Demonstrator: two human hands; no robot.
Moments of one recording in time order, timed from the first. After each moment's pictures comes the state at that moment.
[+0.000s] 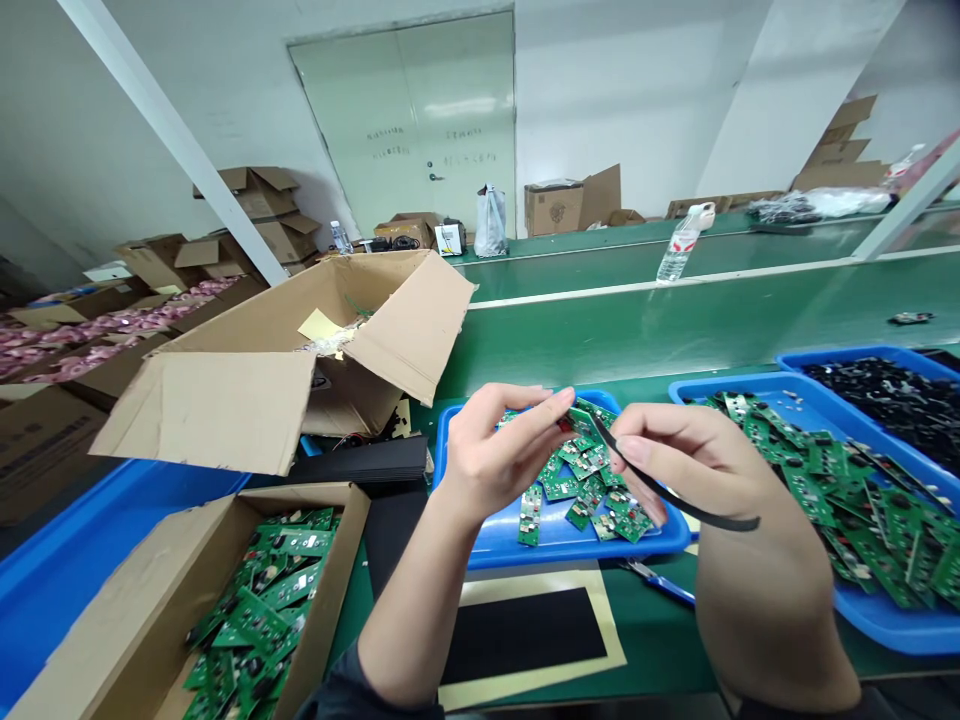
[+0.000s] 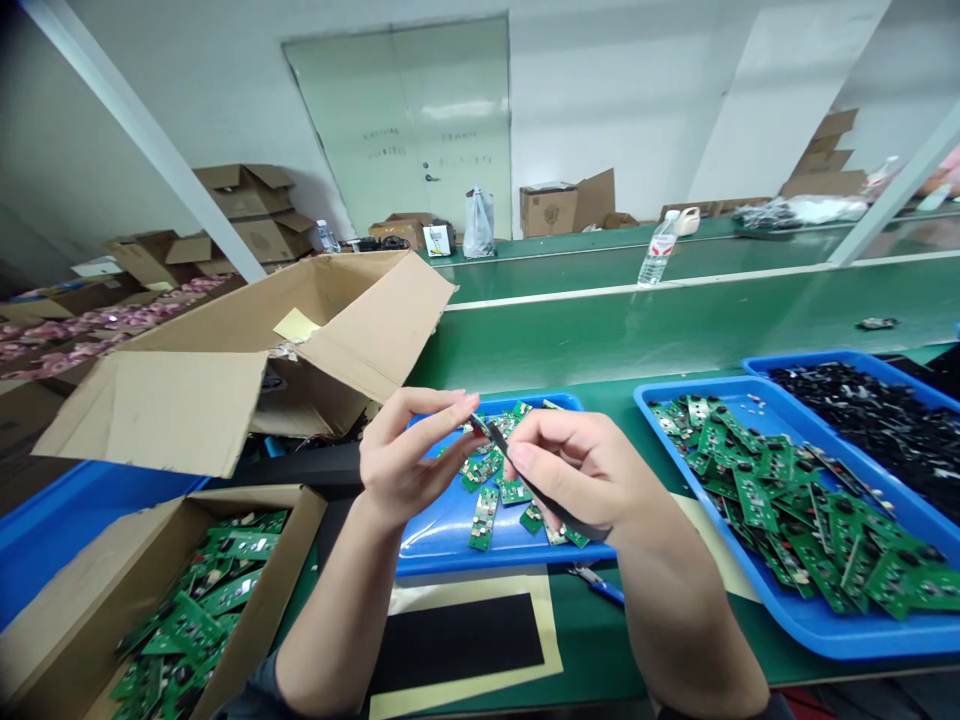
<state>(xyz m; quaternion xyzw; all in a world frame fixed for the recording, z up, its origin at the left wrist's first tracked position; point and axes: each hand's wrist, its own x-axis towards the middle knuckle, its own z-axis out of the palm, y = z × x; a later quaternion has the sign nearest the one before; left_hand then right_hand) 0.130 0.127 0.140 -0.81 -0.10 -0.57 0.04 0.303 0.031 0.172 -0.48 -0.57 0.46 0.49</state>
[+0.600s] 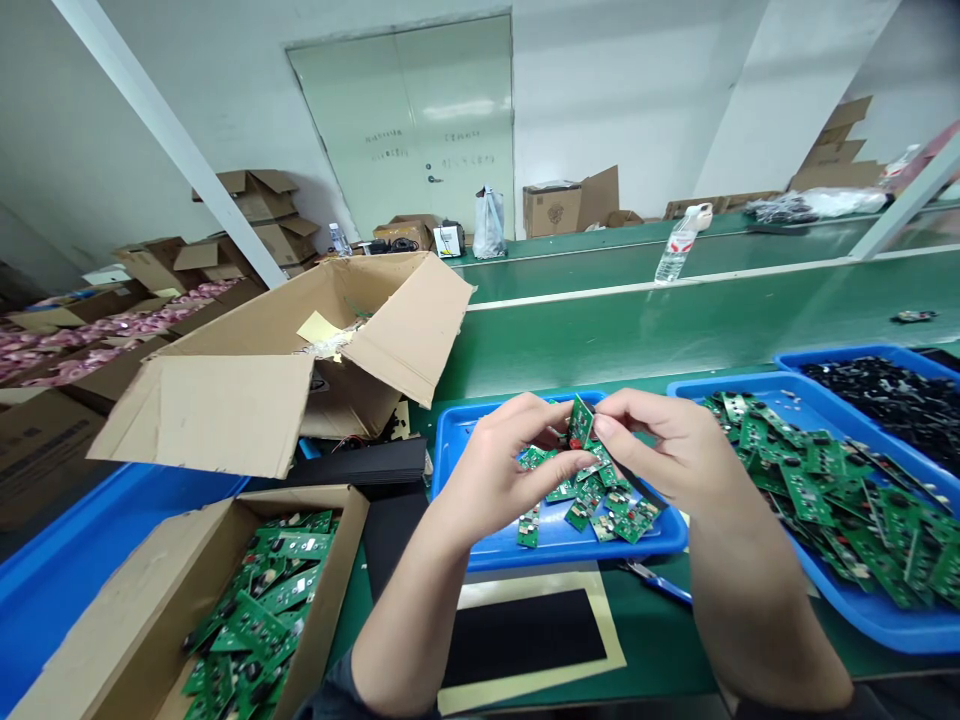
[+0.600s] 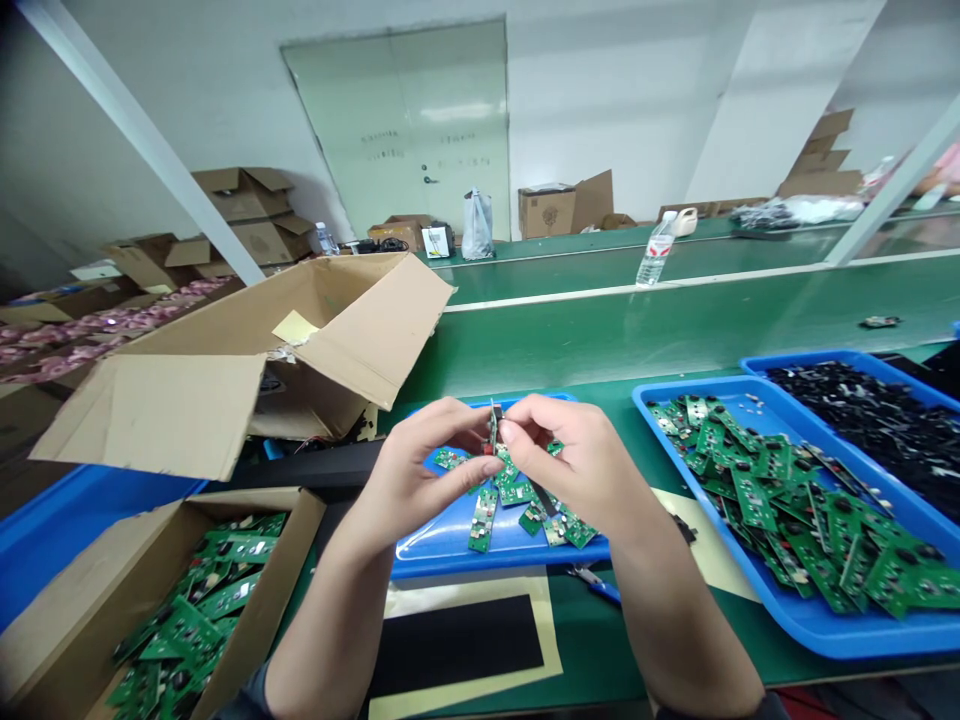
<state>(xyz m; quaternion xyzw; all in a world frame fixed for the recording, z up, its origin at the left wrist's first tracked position) 0.128 0.111 0.150 -0.85 -0.15 -0.41 -0.30 0.303 0.049 0.160 -0.51 -0.68 0.22 0.48</state>
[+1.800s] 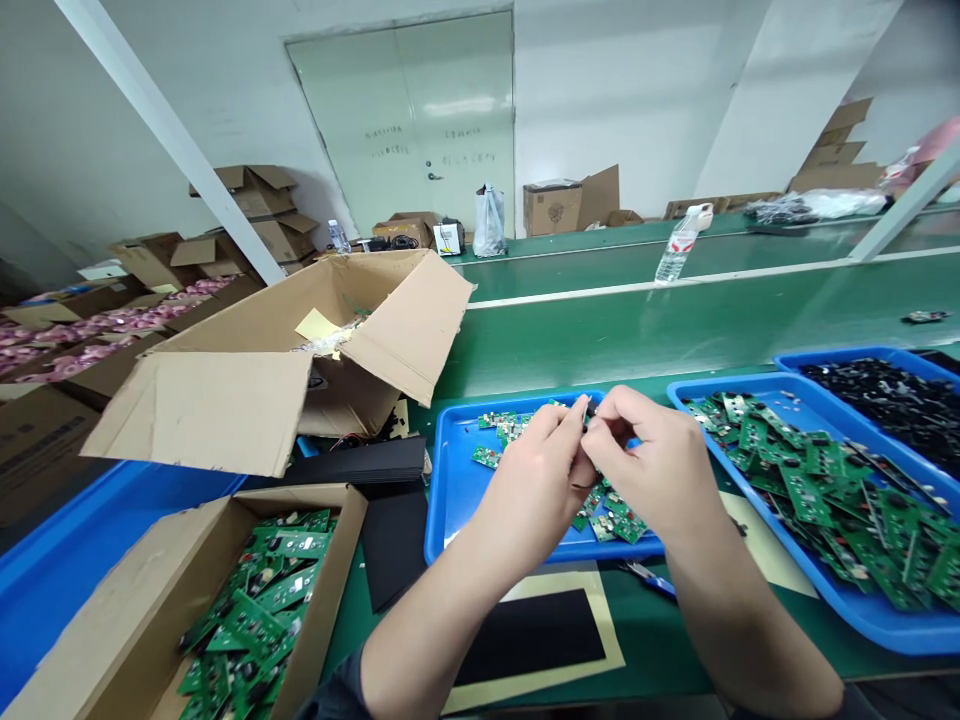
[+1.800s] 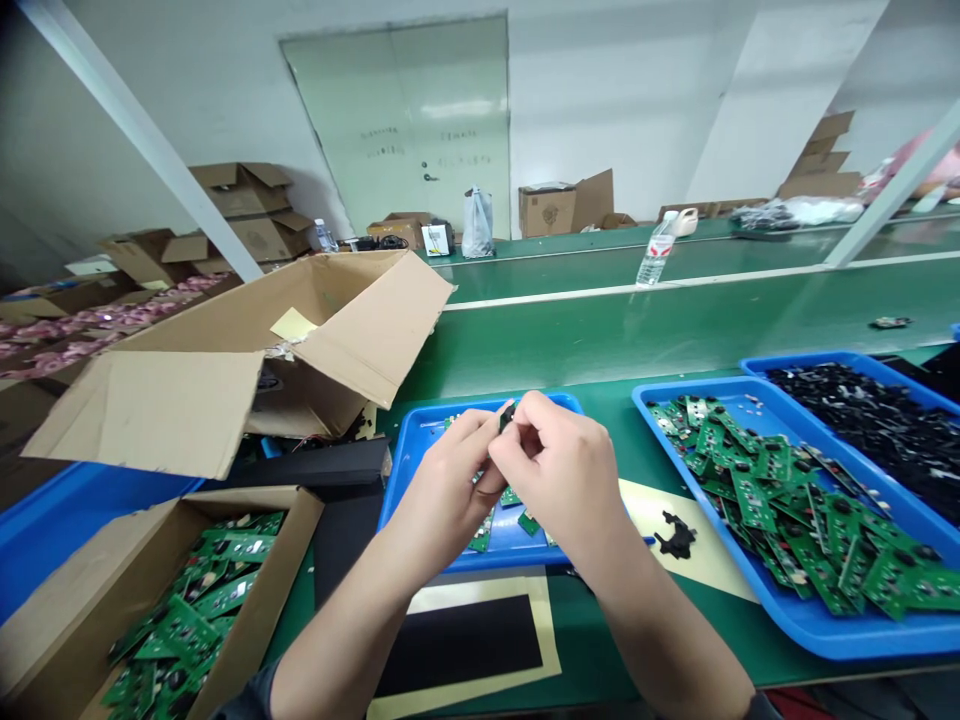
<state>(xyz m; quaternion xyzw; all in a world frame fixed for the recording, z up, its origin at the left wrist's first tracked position) 0.149 0.090 0.139 -0.88 -0.24 -0.35 -0.20 0.276 0.054 0.146 -0.64 -0.60 -0.02 0.49</state>
